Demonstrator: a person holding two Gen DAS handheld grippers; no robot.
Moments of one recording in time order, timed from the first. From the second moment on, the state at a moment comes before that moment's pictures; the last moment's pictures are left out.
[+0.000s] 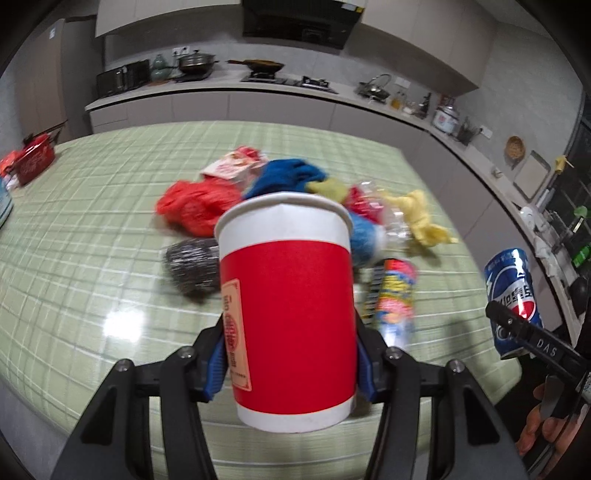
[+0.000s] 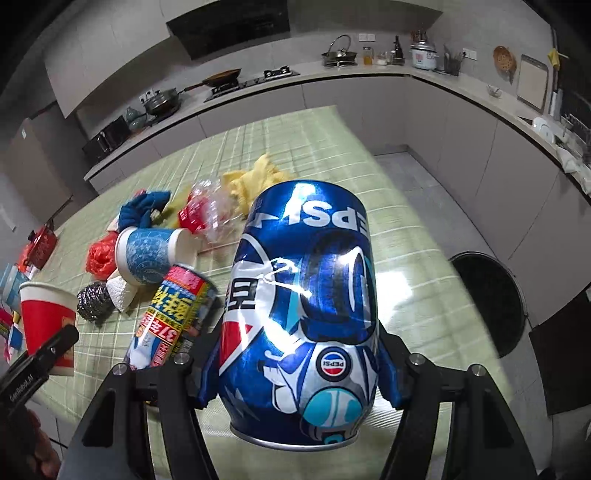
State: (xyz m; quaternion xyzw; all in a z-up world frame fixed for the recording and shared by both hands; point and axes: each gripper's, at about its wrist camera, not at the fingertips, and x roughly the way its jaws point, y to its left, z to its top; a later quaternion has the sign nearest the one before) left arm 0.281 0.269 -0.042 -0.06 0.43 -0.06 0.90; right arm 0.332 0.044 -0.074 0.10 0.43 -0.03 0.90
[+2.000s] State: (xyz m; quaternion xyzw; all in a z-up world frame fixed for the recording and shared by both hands) left arm 0.339 -0.192 -0.117 -0.05 0.51 -0.09 0.85; right arm 0.378 -0.422 -0.180 0.15 0.48 0.00 0.86
